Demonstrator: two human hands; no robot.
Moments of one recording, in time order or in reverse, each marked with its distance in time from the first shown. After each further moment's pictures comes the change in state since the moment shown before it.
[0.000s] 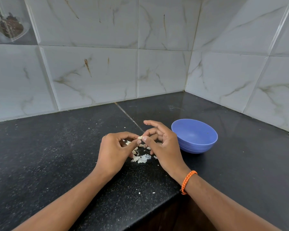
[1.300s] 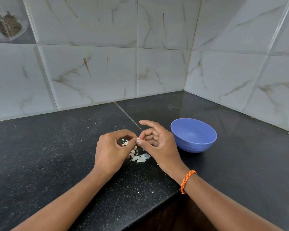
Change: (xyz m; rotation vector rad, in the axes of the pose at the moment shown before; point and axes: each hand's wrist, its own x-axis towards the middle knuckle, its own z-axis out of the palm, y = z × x) left_hand -0.003 0.009 -0.002 0.109 0.054 0.028; right_hand -0.002 -0.002 0.003 0.032 -0.094 -0.046
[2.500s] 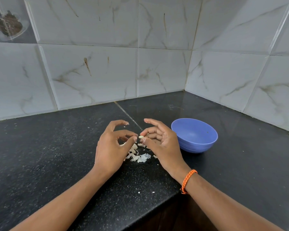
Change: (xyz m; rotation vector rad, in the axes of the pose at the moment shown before) left_hand 0.007 -0.015 0.003 0.049 0.029 0.039; right_hand 0.002 0.004 -0.004 0.090 0.062 0.032
